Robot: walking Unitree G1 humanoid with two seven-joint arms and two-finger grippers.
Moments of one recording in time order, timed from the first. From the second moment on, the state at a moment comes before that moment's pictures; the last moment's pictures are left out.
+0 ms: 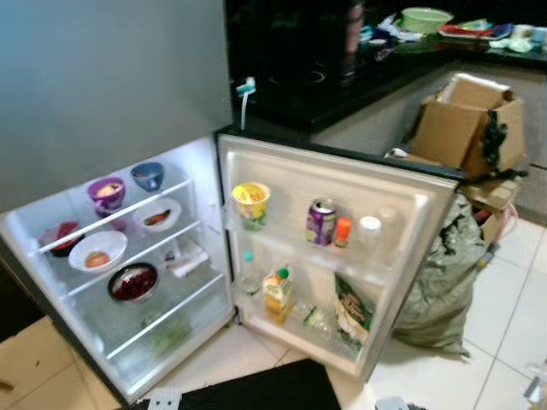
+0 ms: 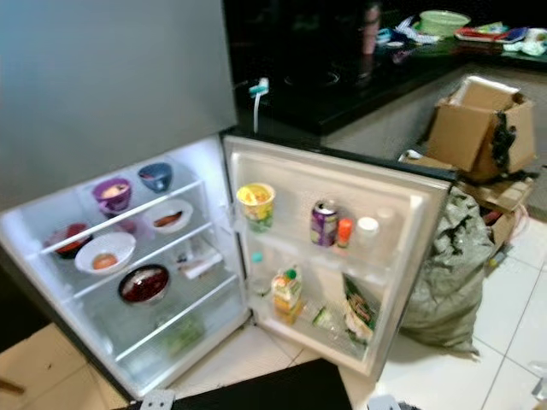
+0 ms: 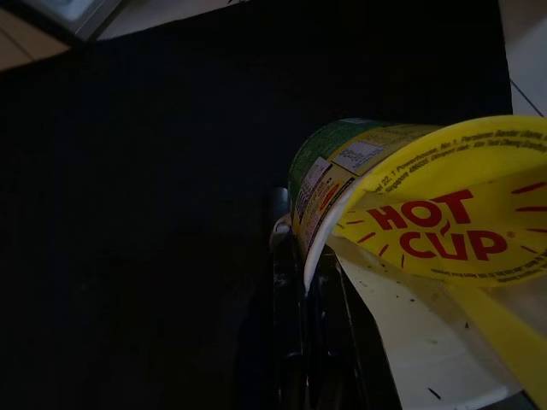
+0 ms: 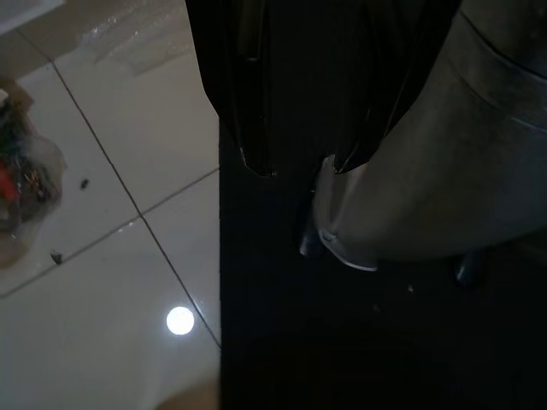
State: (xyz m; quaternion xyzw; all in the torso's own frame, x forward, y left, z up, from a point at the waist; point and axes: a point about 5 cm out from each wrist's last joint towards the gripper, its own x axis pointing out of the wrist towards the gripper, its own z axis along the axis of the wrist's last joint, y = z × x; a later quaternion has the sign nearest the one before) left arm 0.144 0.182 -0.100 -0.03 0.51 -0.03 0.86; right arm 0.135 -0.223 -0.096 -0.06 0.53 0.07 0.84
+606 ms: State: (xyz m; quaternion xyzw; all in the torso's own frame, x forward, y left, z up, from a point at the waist) left arm 0.145 0.183 -0.100 -0.04 0.51 -0.03 0.86; right arm 0.140 -0.220 -0.095 -0.07 0.52 0.06 0.85
